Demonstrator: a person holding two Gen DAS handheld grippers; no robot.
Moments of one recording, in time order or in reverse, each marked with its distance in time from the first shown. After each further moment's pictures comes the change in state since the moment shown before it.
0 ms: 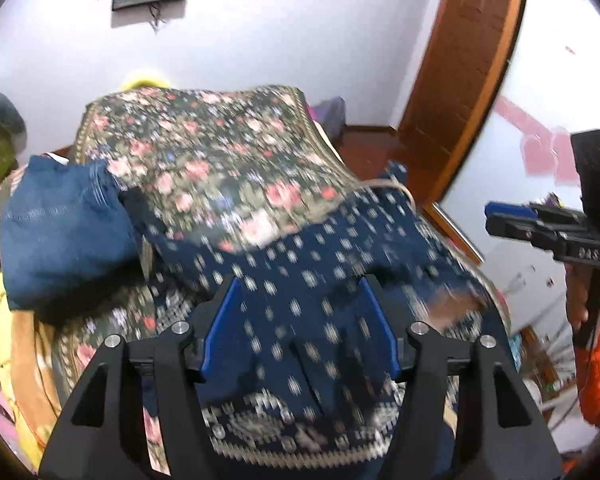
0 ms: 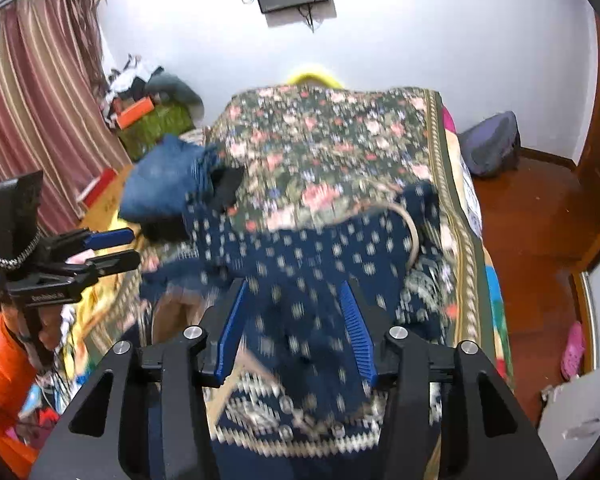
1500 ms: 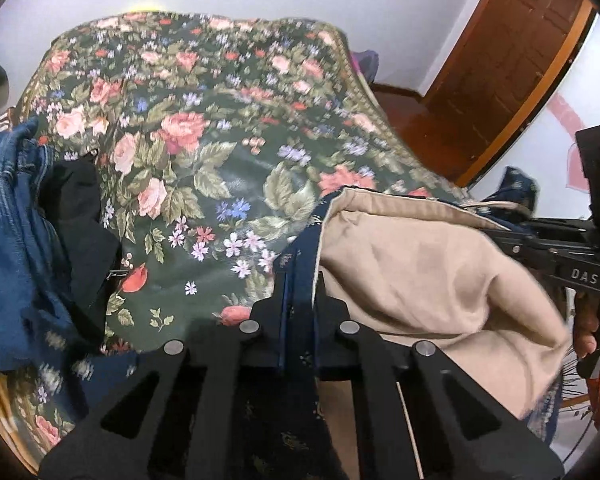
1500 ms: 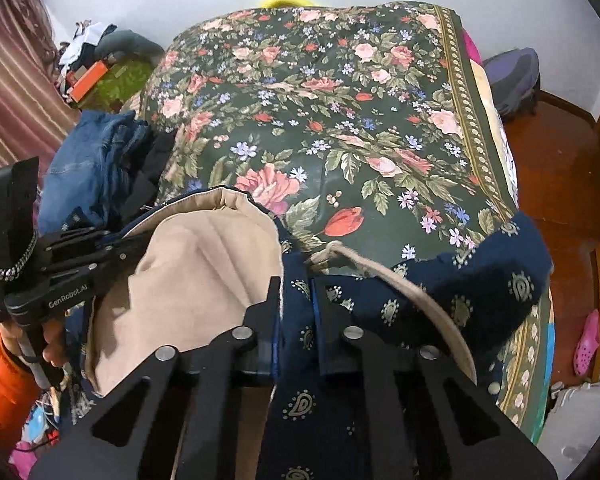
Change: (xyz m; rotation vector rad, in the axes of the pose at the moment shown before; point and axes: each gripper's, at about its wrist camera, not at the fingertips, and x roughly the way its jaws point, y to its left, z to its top) left arm 0.188 0.060 0.049 -0.094 0.196 -0.021; right arm 0.170 -0.074 0.051 0.070 0.257 0.023
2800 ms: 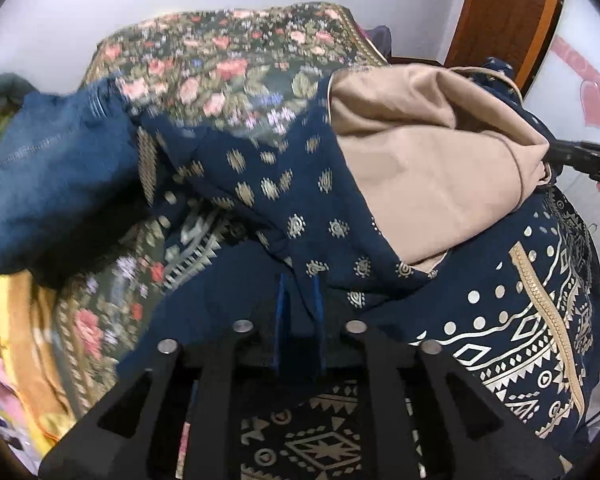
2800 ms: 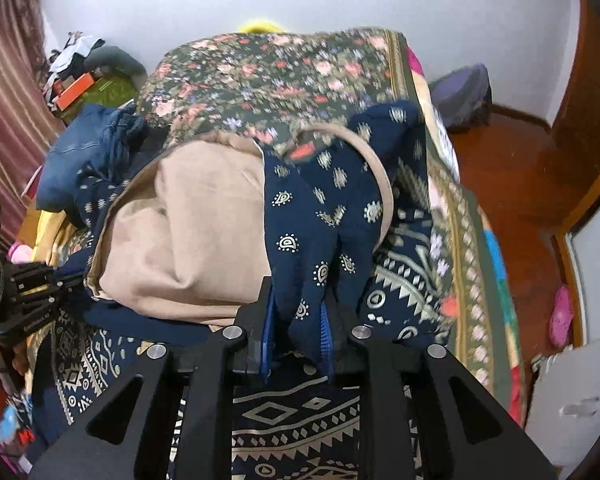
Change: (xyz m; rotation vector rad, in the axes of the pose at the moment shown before) left arm -0.062 -0.014 -0.118 0.110 0.029 0.202; right arm -0.060 0.017 -0.080 -0.042 -0.104 -0.183
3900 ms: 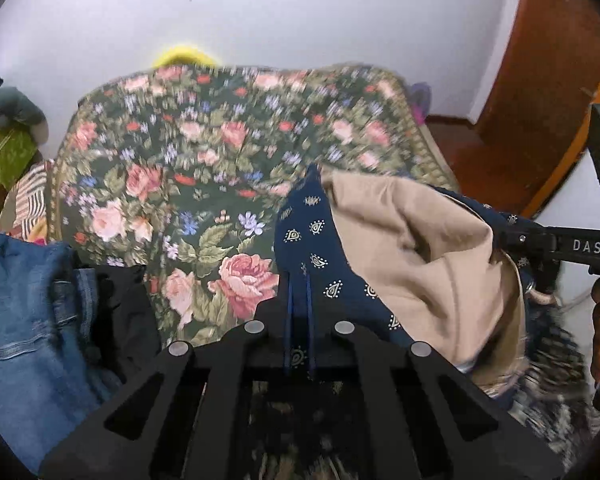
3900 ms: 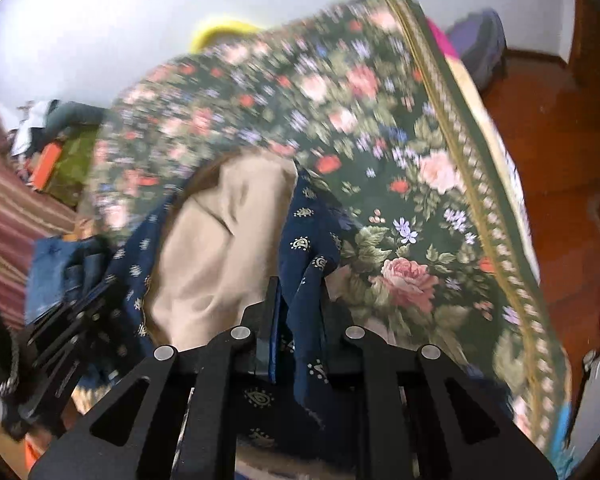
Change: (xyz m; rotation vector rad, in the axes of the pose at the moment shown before) left arm 0.085 0.050 0.224 -0.105 -0.130 0.012; right arm 0.108 -0.039 0.175 0.264 0.071 0.164
